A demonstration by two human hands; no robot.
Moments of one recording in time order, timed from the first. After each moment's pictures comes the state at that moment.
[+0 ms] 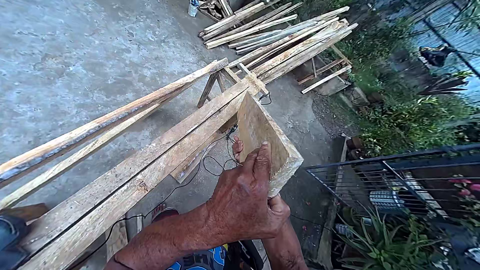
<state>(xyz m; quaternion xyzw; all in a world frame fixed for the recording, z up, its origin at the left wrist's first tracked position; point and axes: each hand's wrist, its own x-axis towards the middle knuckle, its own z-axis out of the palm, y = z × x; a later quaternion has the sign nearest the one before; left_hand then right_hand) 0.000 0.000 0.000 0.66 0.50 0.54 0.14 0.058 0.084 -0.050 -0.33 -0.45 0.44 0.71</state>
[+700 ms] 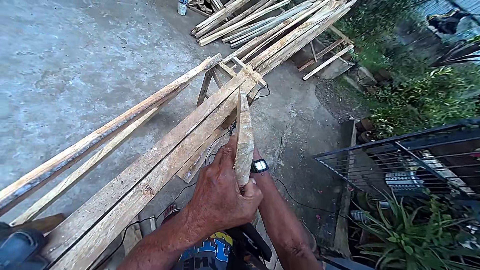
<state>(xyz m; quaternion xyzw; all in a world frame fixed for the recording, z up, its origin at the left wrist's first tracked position) -0.021 -0.004 -0.016 0.60 0.56 0.55 0.17 0.116 0.164 -0.100 -0.57 -0.20 0.64 0.47</state>
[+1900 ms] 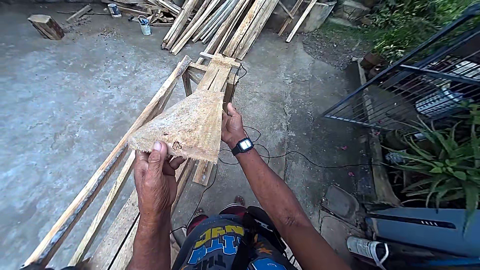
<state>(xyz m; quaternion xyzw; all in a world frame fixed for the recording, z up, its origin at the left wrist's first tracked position) -0.041 0.011 -0.020 0.30 0.34 0.75 0.47 0.137 0.179 -0.092 -0.34 -0.12 0.75 0.55</state>
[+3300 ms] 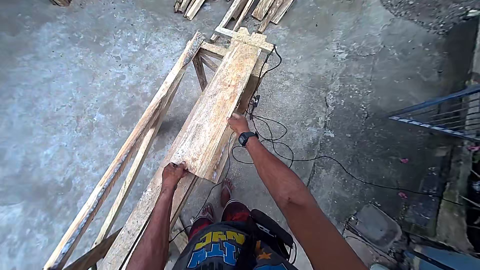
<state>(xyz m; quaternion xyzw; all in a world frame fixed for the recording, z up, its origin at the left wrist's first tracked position) -0.070 0.228 -0.284 0.26 0.83 0.22 0.44 0.191 0.441 -0.294 -0.69 -0.41 0.54 0.24</state>
